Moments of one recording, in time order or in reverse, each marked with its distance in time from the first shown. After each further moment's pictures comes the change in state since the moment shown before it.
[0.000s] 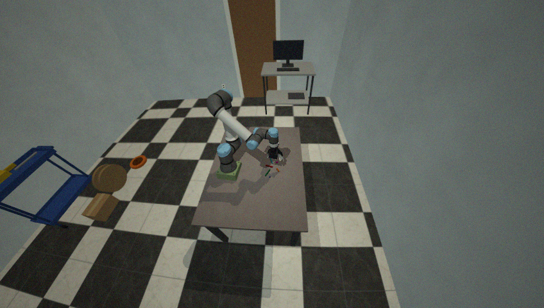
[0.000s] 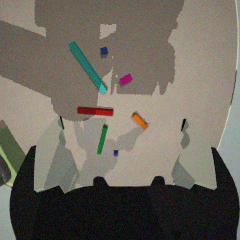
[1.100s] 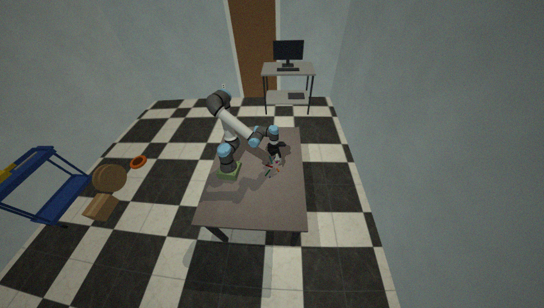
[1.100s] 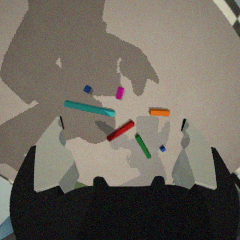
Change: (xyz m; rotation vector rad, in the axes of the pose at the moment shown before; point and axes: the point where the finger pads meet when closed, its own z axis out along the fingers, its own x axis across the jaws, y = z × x) arm 0.005 -0.024 -0.001 -0.002 0.000 0.776
